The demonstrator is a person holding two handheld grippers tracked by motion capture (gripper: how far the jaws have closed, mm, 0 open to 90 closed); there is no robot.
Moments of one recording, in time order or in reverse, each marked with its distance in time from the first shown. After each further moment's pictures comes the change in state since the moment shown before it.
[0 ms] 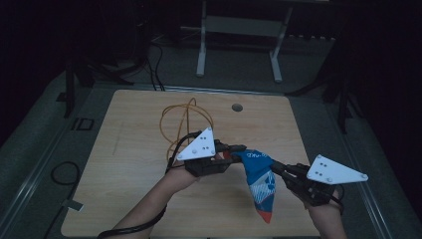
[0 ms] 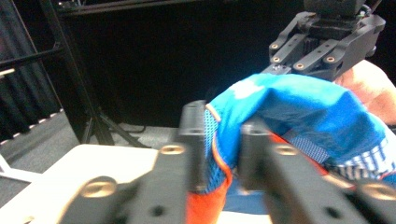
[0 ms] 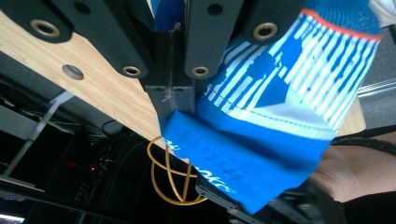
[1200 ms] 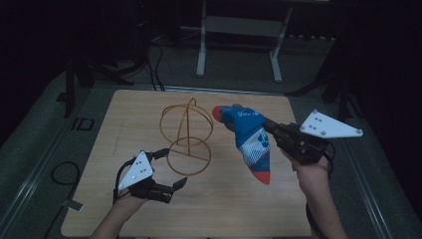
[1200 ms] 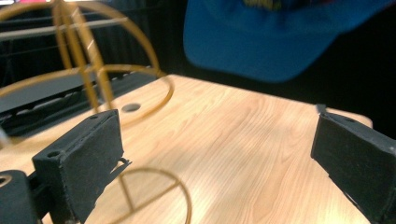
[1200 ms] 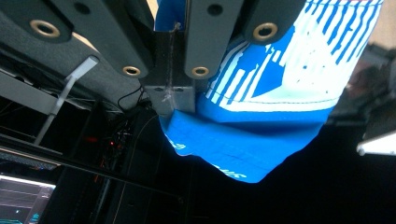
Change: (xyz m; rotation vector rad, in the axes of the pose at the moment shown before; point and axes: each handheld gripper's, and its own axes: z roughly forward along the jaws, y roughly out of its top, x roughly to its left) left arm -0.013 -0.102 -0.114 0.077 0.353 -0.145; right arm -0.032 0.070 0.038 -0.097 -0.055 0.022
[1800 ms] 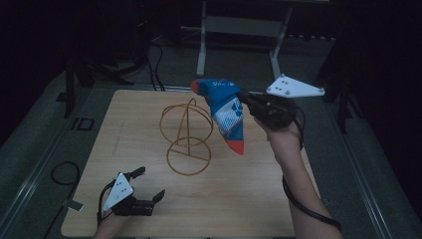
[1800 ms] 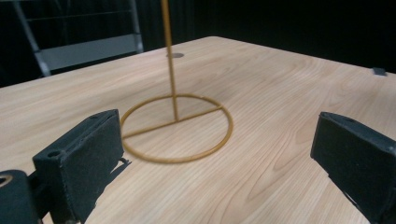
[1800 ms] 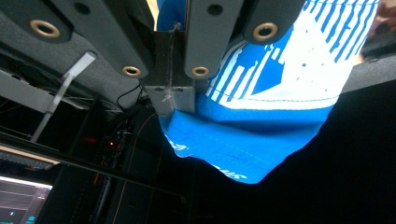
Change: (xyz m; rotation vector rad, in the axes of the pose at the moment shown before) left arm 0.008 -0.092 -0.039 0.044 0.177 -0.089; right arm -0.010 0.044 0.074 0.022 -0.012 0.011
